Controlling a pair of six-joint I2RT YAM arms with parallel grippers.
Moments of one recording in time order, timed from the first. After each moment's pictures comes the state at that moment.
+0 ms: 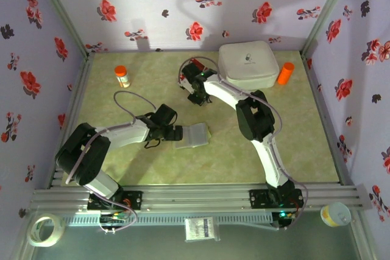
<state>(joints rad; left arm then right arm) -0.70 1.57 0.79 -0.38 -0.13 -0.61 0.66 2.31 1.95 -0.88 0.15 -0.30</state>
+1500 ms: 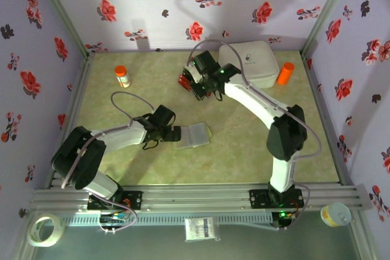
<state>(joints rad) -0.70 1.52 0.77 -0.40 -0.15 -0.61 0.69 1.84 1.70 -0.81 0.00 0.00</state>
